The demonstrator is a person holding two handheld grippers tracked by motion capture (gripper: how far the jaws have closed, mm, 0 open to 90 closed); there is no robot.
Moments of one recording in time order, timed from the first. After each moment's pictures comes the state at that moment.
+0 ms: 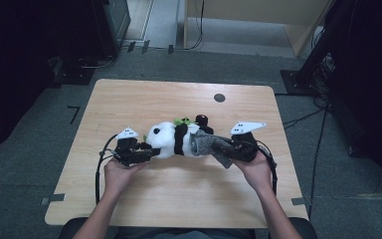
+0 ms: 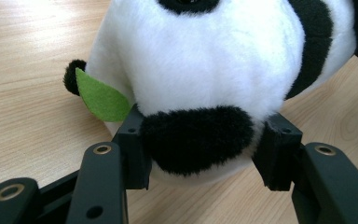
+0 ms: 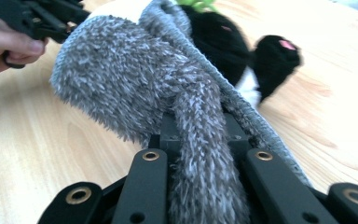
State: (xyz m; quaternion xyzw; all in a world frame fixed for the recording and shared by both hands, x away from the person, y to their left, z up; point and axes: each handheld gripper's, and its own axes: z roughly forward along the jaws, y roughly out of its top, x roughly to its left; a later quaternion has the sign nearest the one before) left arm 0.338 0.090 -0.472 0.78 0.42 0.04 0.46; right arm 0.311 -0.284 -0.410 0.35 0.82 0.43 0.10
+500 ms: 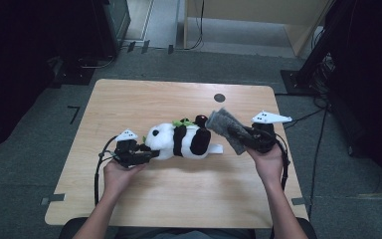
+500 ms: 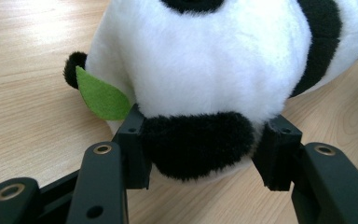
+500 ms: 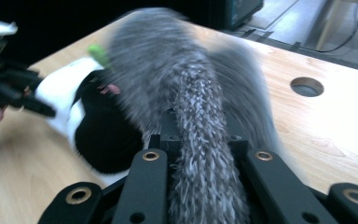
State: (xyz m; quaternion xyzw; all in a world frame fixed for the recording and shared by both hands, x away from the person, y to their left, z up) left arm 0.334 0.091 -0.476 0.79 0.42 0.04 0.46; right arm 0.320 -0.322 -0.388 0.42 0.75 0.48 0.16
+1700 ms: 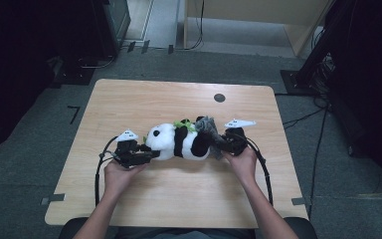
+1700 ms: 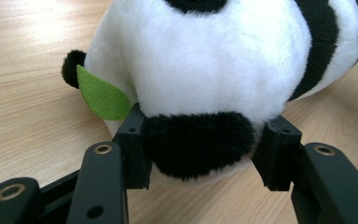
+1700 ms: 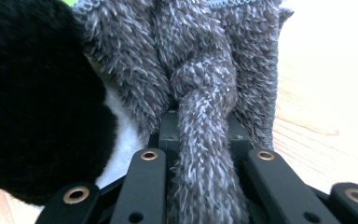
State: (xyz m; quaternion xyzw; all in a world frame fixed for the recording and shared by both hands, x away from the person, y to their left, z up) left arm 0.334 0.090 -0.476 0.79 0.42 0.04 0.46; right arm 0.362 -0.276 -0.476 0.44 0.77 0.44 0.09
